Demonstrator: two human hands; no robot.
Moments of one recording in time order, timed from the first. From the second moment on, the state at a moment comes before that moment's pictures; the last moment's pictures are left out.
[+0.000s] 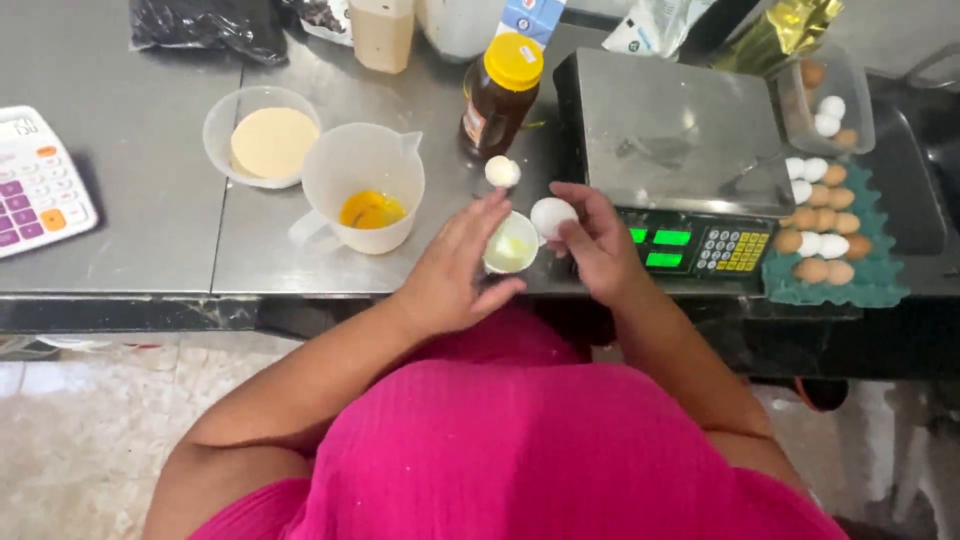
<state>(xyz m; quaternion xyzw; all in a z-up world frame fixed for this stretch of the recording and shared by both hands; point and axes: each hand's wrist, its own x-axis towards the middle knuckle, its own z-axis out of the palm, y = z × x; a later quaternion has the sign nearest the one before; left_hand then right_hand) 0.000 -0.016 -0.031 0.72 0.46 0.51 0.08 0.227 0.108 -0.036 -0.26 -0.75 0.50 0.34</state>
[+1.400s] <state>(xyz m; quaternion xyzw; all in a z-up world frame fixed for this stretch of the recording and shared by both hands) 0.007 0.000 -0.002 0.51 0.65 0.49 0.27 0.189 0.094 0.023 -0.34 -0.81 0.40 0.27</state>
